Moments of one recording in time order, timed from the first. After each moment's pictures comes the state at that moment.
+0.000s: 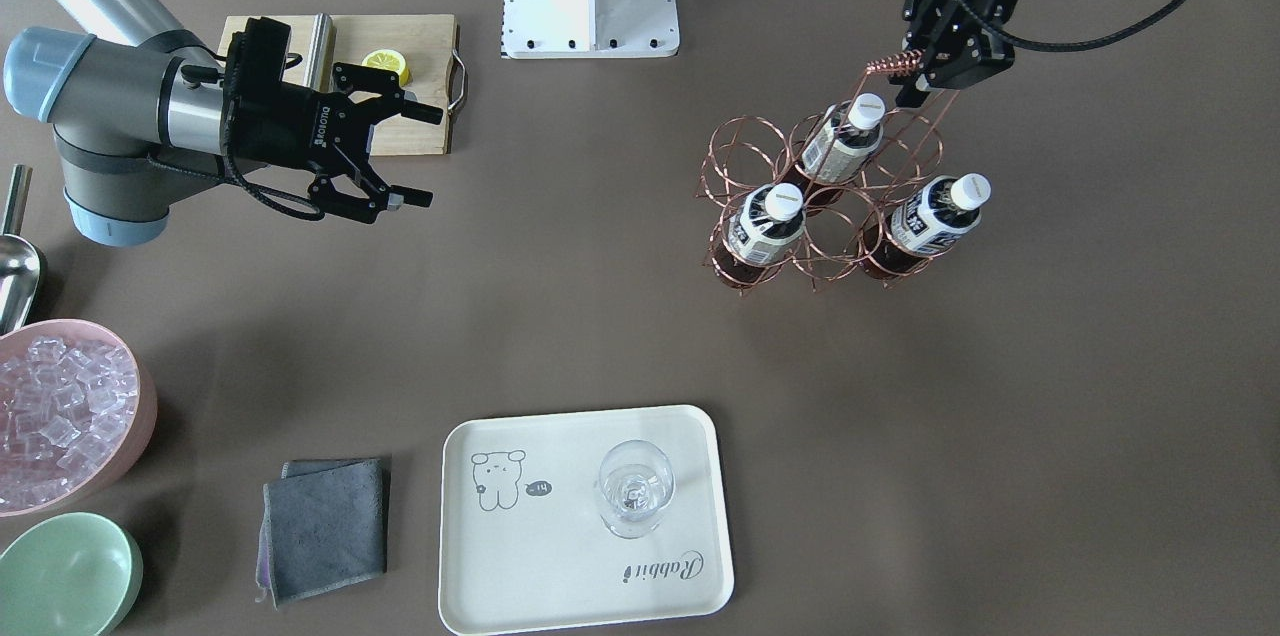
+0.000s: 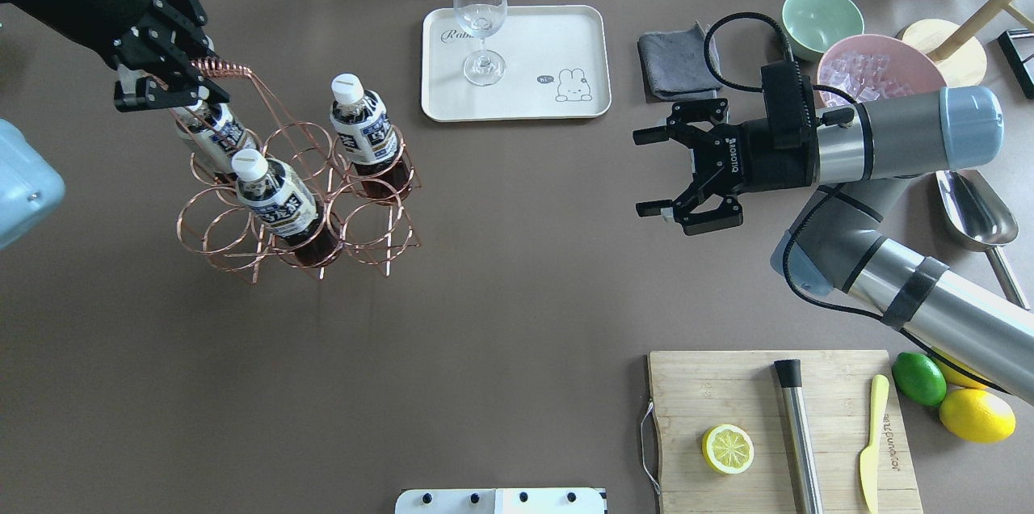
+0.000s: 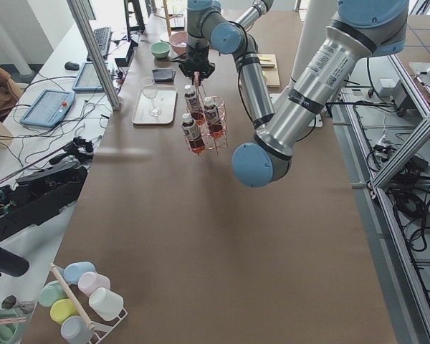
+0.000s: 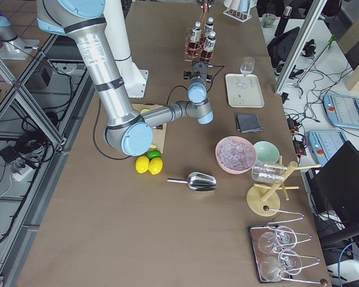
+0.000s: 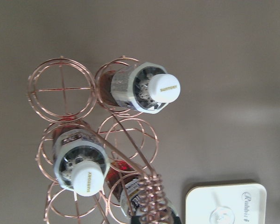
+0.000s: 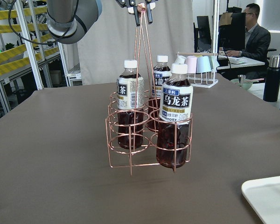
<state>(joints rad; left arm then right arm) -1.00 -2.19 -2.16 -1.10 -2.22 -2.47 0.79 -1.16 1.38 0.28 2.24 0.44</state>
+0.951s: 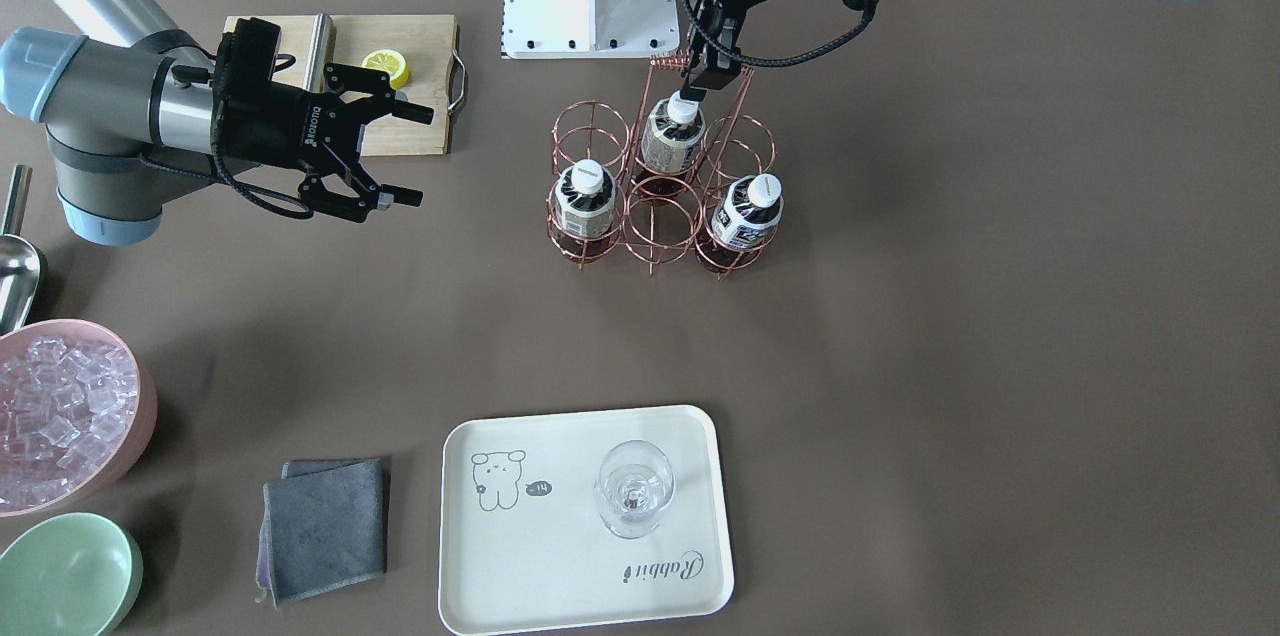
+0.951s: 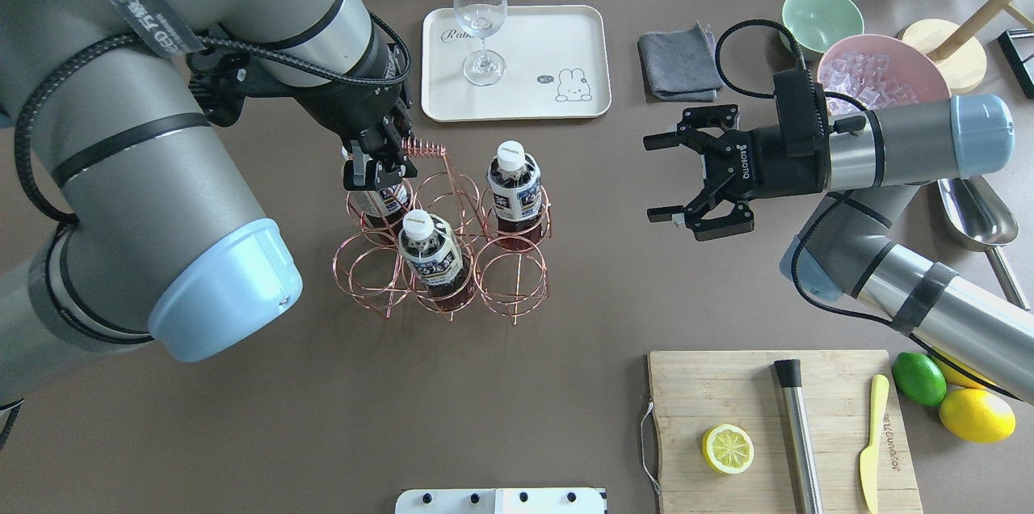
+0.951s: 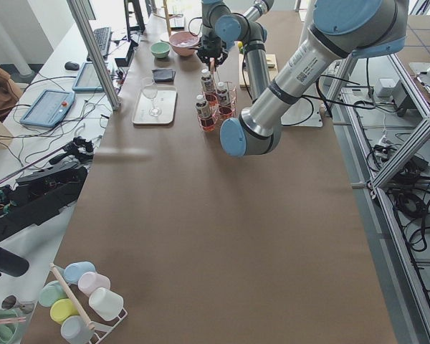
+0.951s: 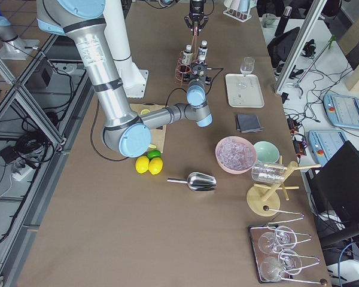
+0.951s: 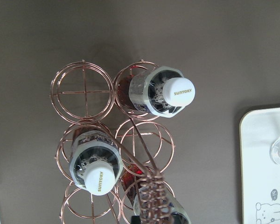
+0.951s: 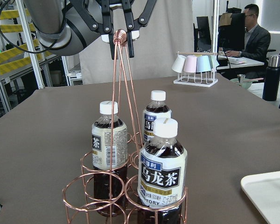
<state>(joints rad) -0.73 -2.42 -2.00 -1.11 -2.11 -2.59 0.79 -1.18 1.38 0.31 2.24 0.44</state>
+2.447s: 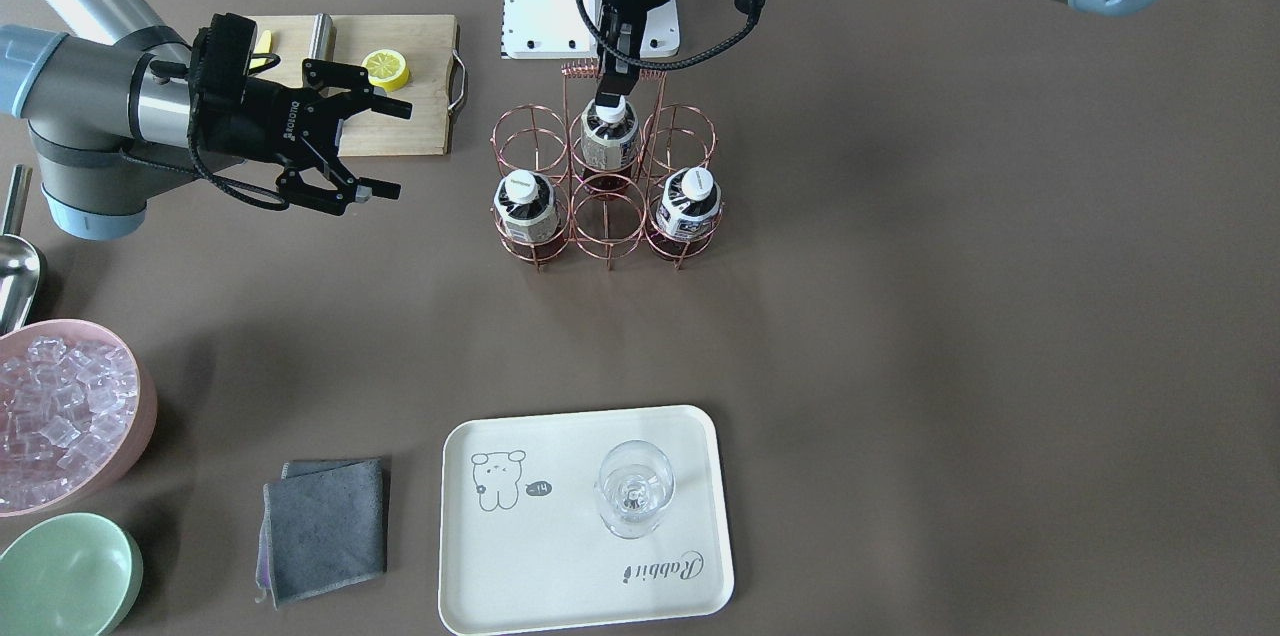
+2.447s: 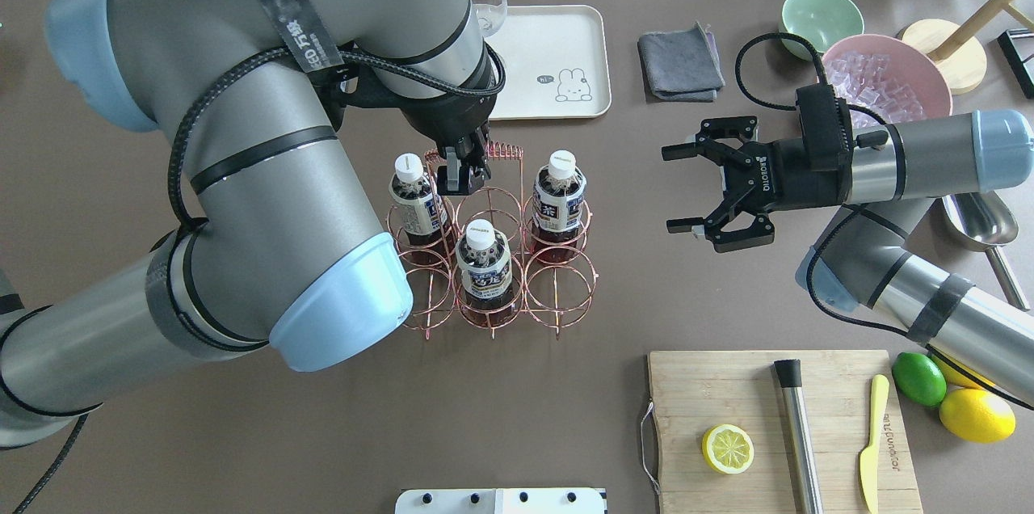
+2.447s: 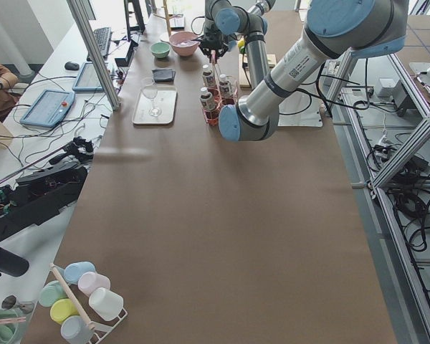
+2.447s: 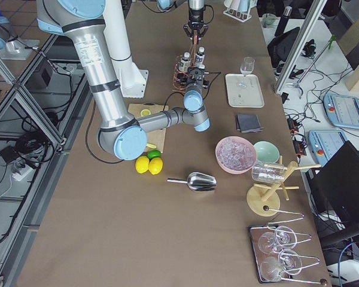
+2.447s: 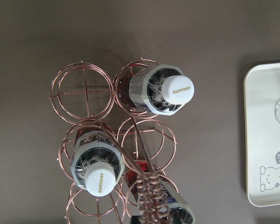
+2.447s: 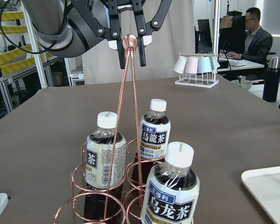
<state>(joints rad) -0.66 -2.55 -1.87 -1.15 -2.03 -2.65 0.78 -1.22 1.39 0.35 2.23 0.44</state>
